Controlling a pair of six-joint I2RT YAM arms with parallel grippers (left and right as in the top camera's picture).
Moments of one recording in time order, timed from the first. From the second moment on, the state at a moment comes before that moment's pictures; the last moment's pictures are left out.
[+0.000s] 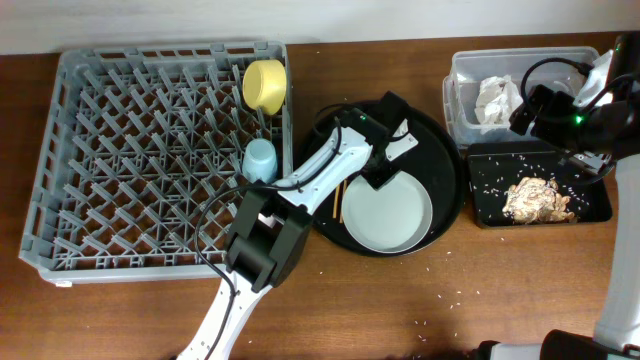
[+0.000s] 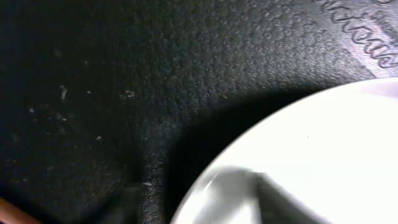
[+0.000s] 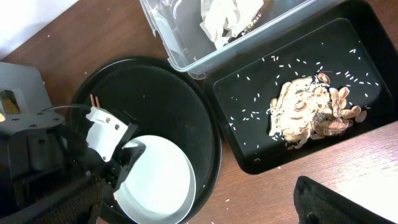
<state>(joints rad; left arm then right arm) -0.70 2.48 2.13 -0.95 0.12 0.25 -0.26 1.54 1.83 -1.36 -0.15 0.29</state>
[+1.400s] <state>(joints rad) -0.22 2.22 2.17 -0.89 -0.94 -0.05 -0.26 1.54 1.83 -1.36 -0.15 0.29</state>
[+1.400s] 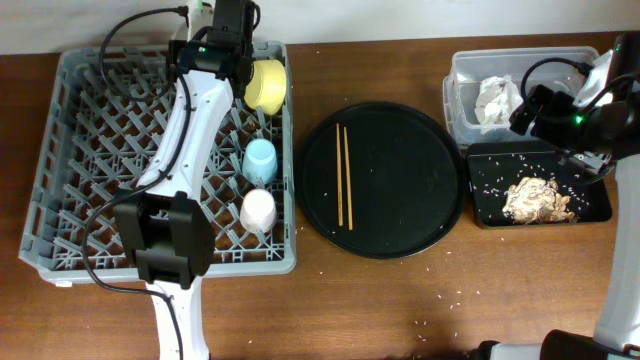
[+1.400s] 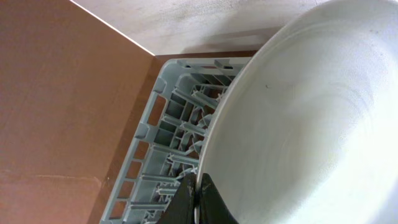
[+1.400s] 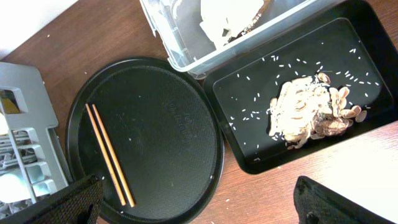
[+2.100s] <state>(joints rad) -0.63 2.25 2.04 -1.12 -0.10 -0.35 -0.26 1.54 1.83 -1.36 -0.15 0.29</state>
